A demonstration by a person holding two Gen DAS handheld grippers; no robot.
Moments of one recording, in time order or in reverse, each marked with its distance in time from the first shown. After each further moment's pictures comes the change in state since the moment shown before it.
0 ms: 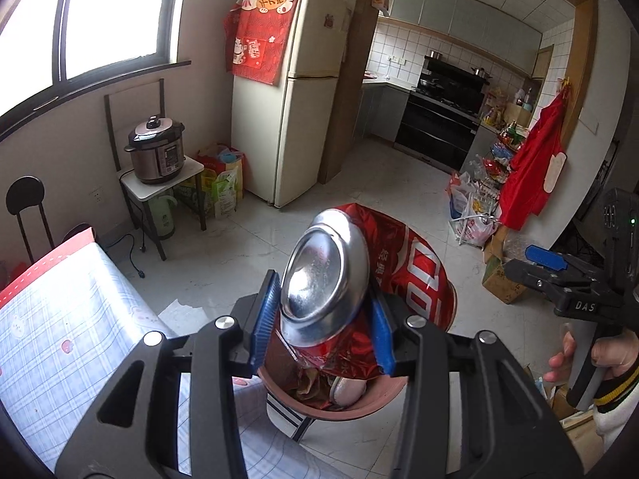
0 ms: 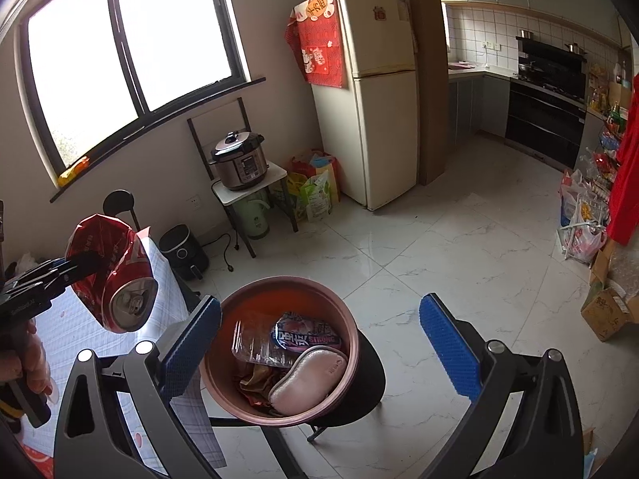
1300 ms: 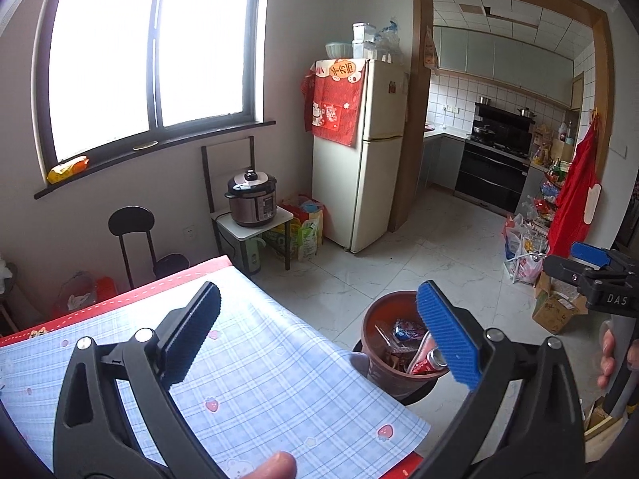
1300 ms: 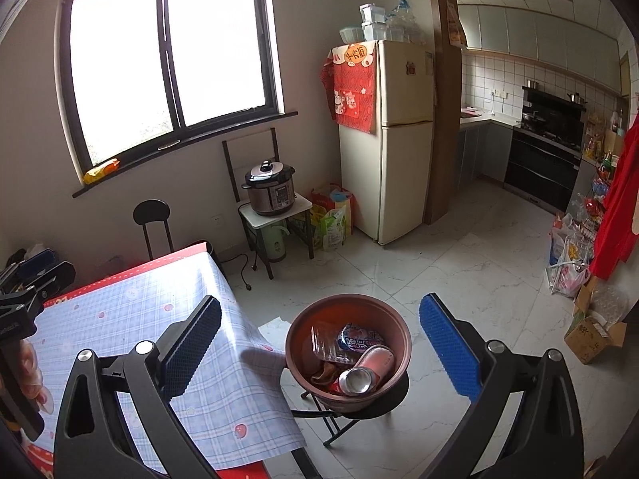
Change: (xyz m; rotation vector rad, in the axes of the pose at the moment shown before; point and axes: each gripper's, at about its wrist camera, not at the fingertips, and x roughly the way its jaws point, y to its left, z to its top) left arm -0.257 0.068 -0.044 -0.021 -0.199 0.272; right arm -0.152 0.182 -0.008 -0.113 -0.127 -0.017
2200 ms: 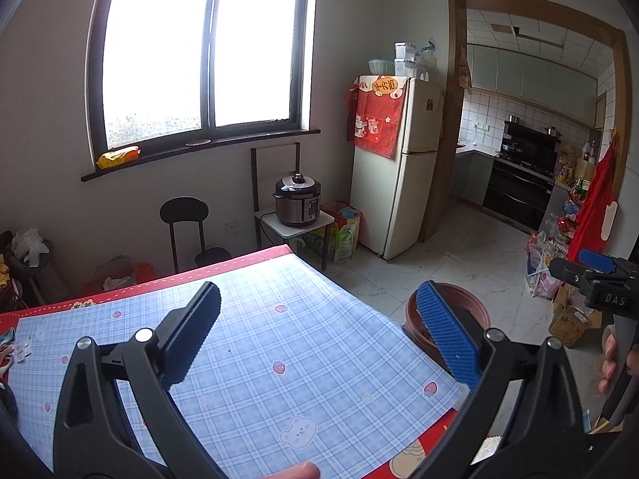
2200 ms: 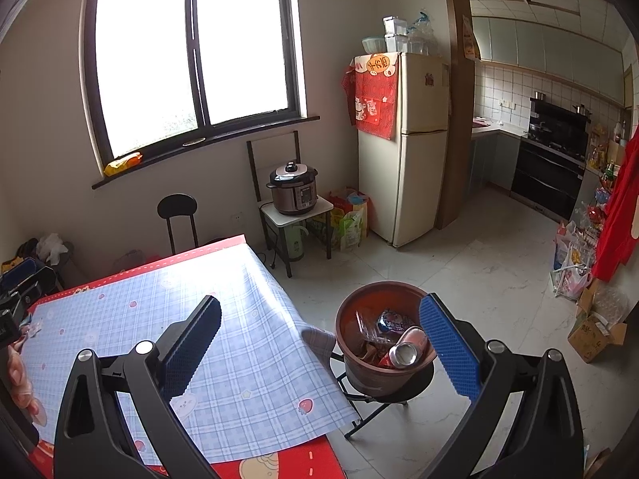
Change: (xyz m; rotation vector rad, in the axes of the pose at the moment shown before) left arm -0.108 0.083 -0.035 -0.063 -0.032 0.096; right arm -0.044 0.090 -0.027 -0.021 -0.009 0.009
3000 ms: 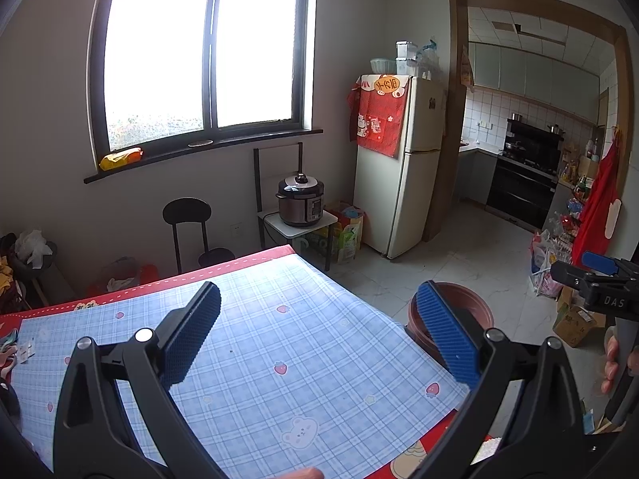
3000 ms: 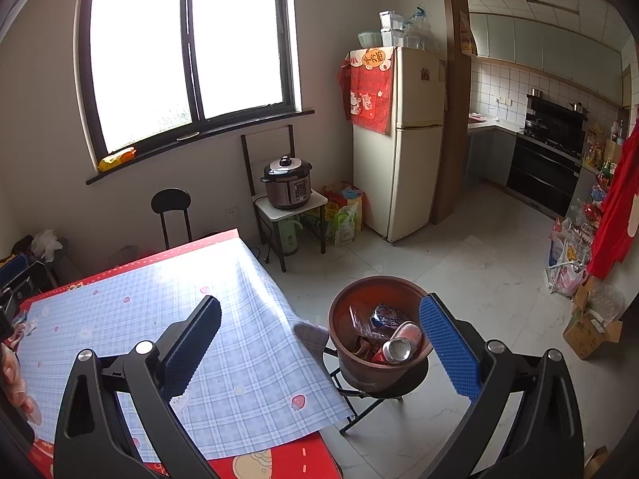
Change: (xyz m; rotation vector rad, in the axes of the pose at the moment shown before) left arm 0.006 -0.004 0.000 0.007 0.003 0.015; right arm 0.003 -0.006 -0.005 0.003 0.024 -0.019
